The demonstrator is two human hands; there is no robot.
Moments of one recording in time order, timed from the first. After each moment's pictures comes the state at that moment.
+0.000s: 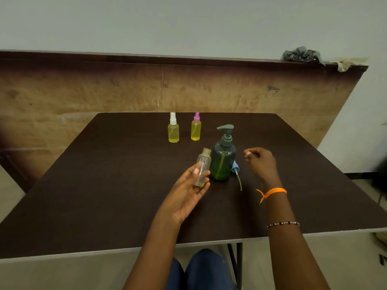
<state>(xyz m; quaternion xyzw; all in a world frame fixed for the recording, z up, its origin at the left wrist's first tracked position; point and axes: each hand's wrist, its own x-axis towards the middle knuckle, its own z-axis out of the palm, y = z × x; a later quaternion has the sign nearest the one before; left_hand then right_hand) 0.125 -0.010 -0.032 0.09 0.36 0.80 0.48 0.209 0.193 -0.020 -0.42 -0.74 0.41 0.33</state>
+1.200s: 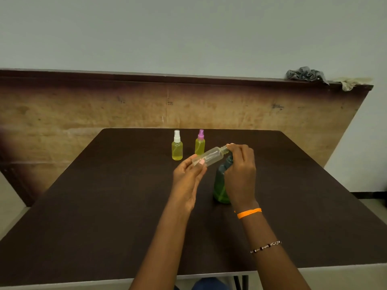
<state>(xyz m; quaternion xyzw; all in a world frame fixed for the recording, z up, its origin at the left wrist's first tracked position) 0.097 0.031 0.016 0.09 0.42 0.85 0.30 0.160 0.130 0.006 -0.19 -0.80 0.07 0.56</state>
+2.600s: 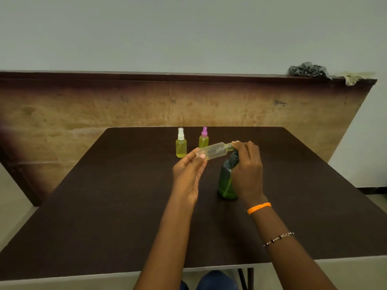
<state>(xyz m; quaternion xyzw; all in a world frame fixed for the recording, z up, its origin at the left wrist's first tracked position) 0.091 0.024 0.021 0.06 0.40 0.86 0.30 0.164 0.135 0.005 -0.21 -0.81 0.04 0.55</state>
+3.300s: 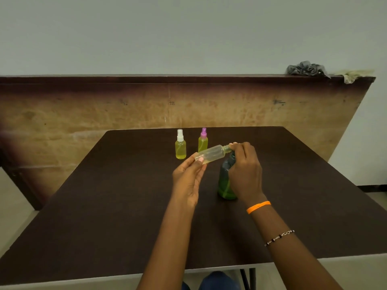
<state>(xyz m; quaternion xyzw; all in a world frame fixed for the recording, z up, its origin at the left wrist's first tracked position) 0.093 0.025 0.017 0.04 0.38 0.87 0.32 0.168 0.129 0.012 -0.22 -0.84 0.02 0.50</state>
